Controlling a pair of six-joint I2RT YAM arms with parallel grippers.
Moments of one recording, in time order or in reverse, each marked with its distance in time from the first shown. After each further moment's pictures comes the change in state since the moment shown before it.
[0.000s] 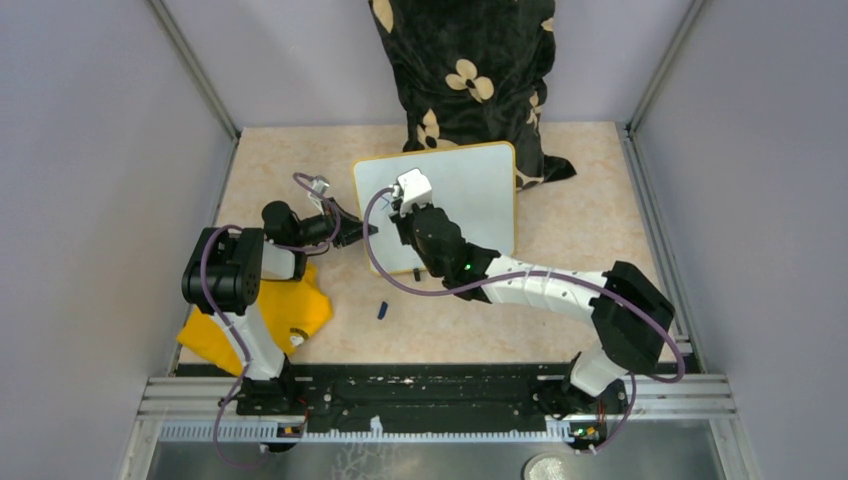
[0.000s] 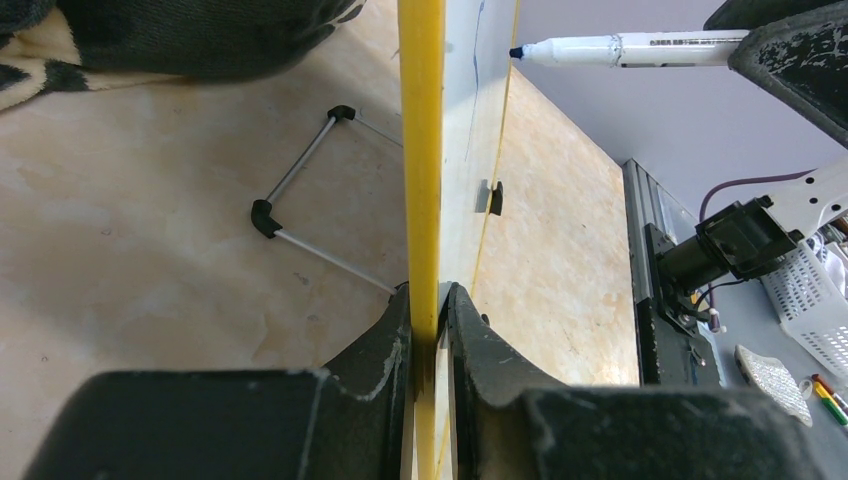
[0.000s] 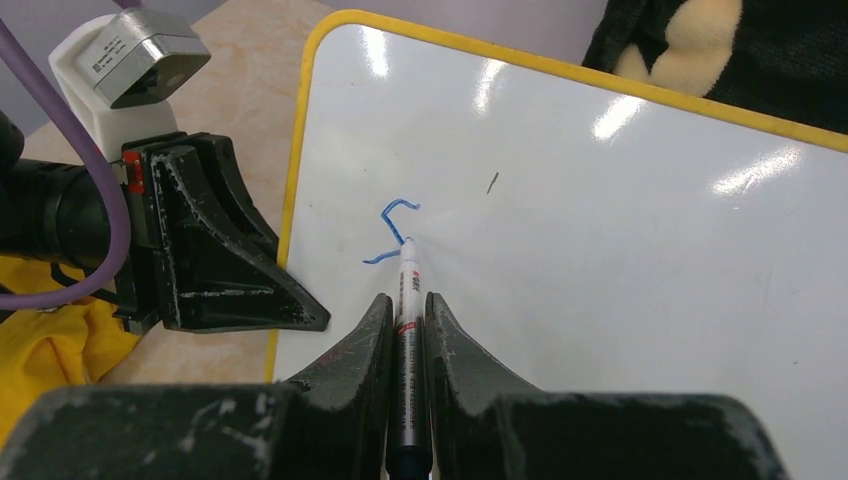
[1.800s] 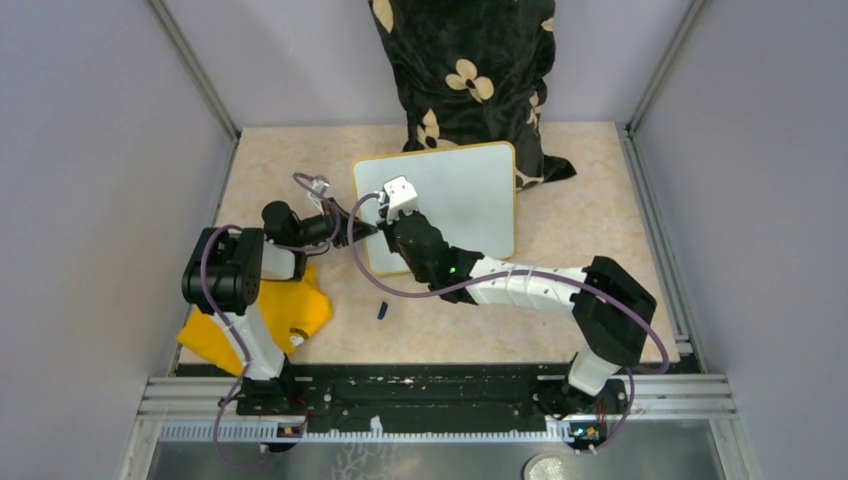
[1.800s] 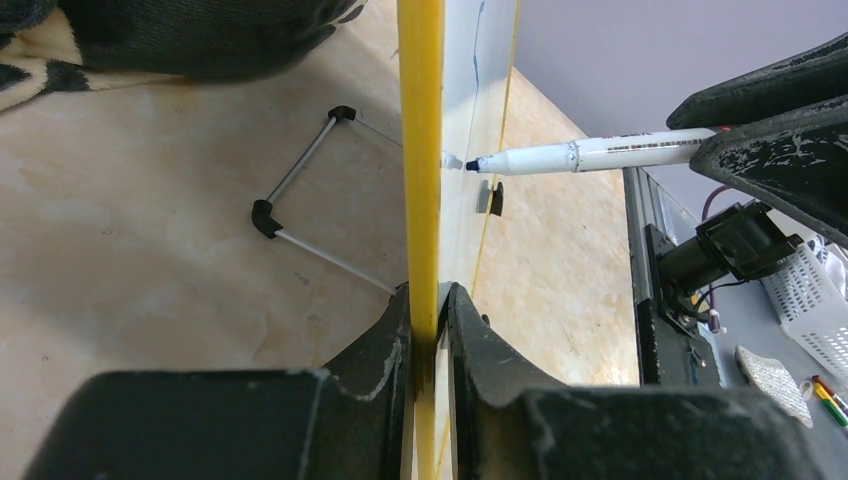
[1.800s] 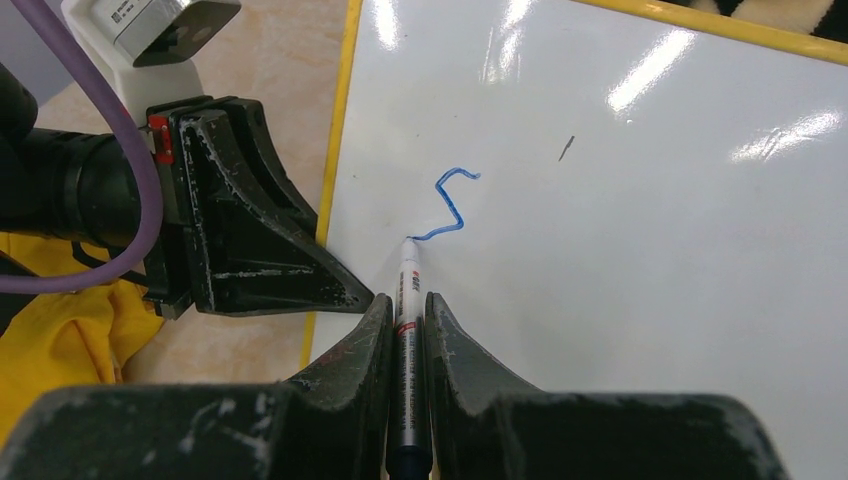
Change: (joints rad) left arm 0.000 0.000 0.000 0.000 -0.002 0.000; right arm 0.043 0.088 0.058 -0.042 0.042 0.062
